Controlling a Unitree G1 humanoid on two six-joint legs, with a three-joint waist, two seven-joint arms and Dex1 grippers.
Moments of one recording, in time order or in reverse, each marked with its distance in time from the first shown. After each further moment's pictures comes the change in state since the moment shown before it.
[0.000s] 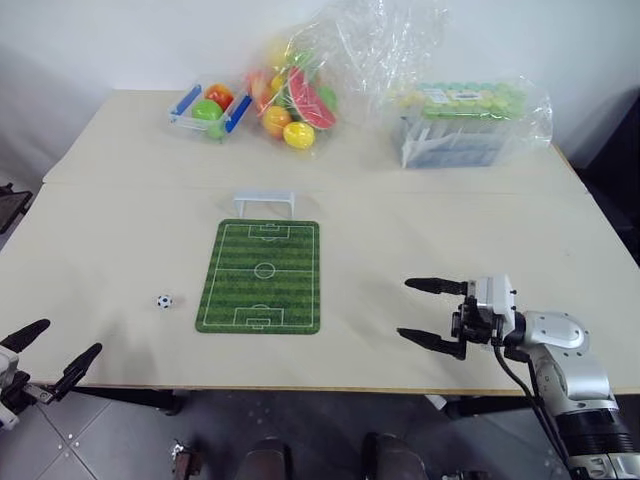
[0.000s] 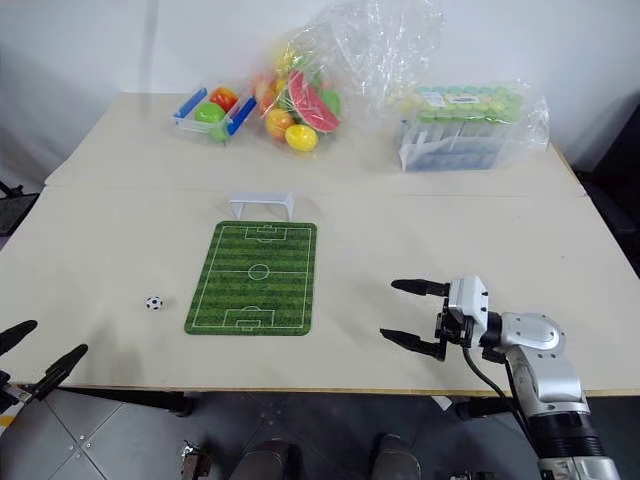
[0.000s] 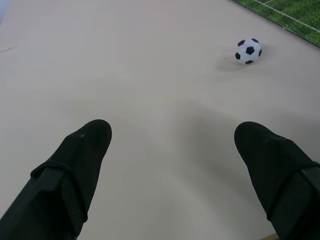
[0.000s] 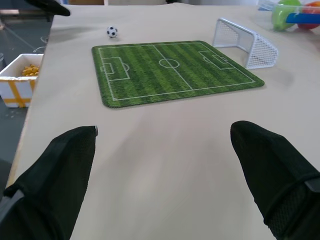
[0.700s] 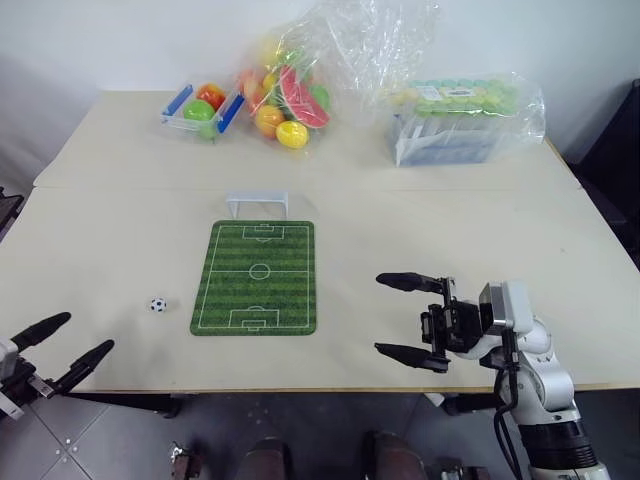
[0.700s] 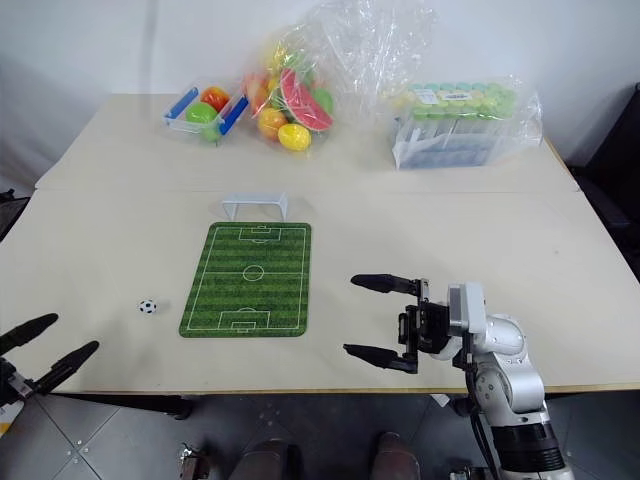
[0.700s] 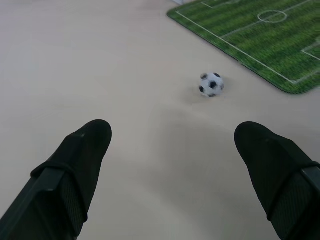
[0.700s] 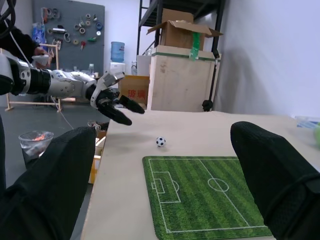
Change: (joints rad) left arm -0.105 0.054 -0.064 0.102 -0.085 0.117 -0.244; right arm 0.017 0.186 0.035 -0.243 0.192 0.022 0.062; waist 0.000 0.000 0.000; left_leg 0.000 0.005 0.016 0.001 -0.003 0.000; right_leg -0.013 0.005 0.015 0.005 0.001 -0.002
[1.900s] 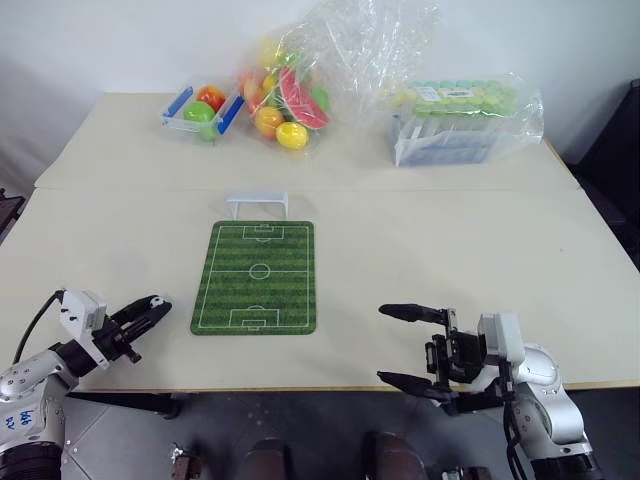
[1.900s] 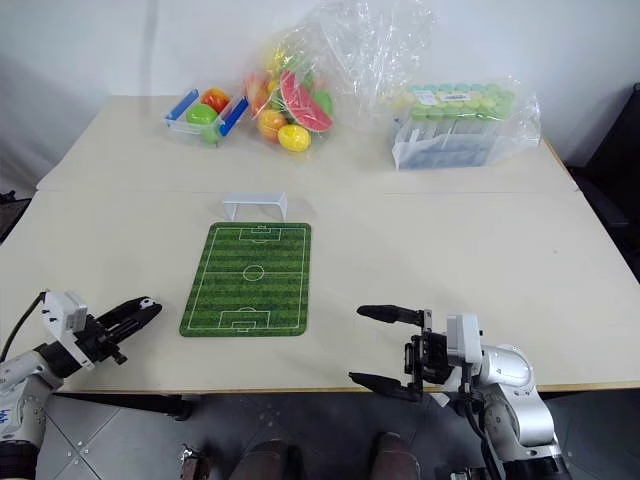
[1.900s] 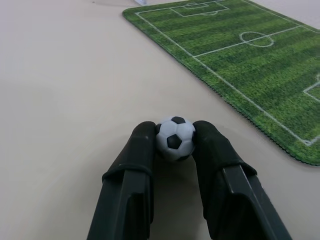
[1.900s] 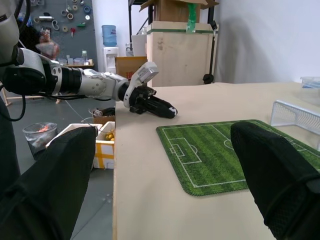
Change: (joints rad) left arm -0.320 -0.084 -0.235 0.119 0.057 0.042 0.055; right arm 0.166 -0.029 0.016 -0.036 -0.027 -0.016 -0.024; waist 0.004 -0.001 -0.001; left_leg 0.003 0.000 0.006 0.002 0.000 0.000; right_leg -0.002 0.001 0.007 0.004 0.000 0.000
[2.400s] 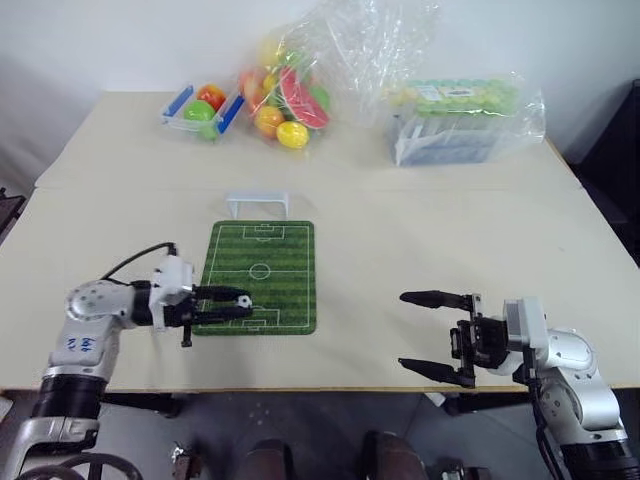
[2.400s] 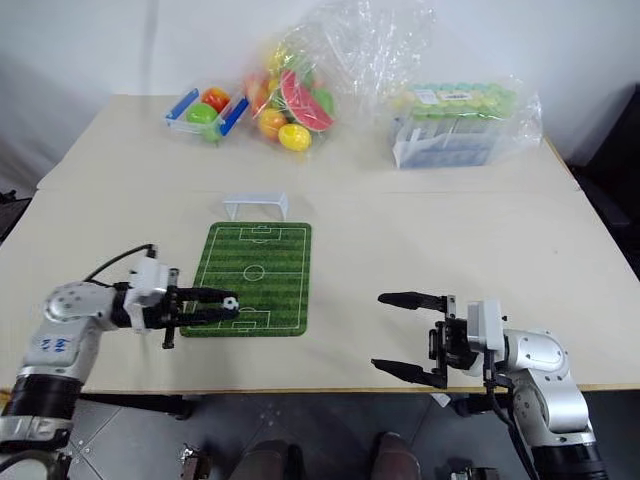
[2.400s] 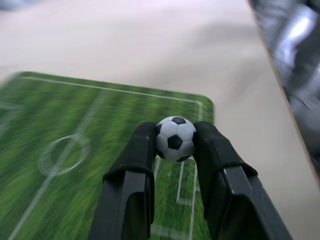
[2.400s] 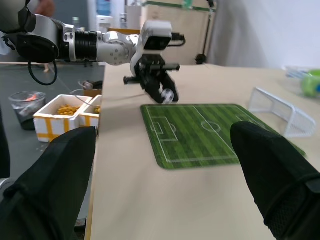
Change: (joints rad) left arm -0.314 0.042 -0.390 -0.102 0.091 -0.020 -0.373; right arm -0.028 -0.121 -0.081 0.012 -0.002 0.021 0.009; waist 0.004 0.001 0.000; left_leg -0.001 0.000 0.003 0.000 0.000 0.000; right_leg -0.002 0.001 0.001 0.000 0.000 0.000
